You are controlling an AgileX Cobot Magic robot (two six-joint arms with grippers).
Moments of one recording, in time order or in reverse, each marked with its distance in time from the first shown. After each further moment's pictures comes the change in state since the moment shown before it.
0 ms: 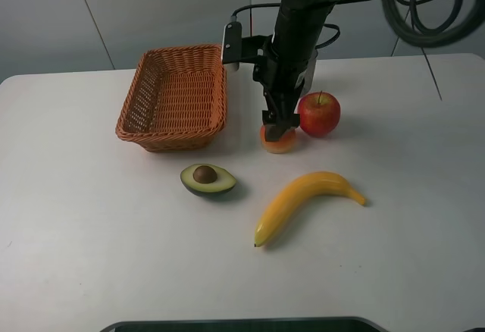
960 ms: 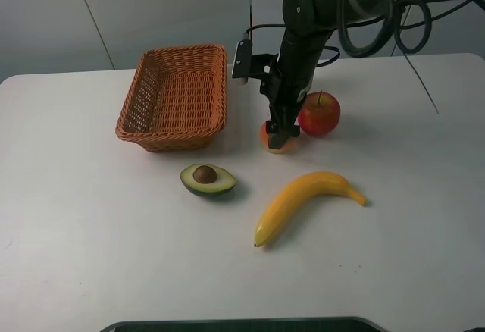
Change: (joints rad) left arm 0.000 0.000 0.000 0.000 0.000 0.000; right arm -0.048 0.102 0.000 0.004 -0.104 0.017
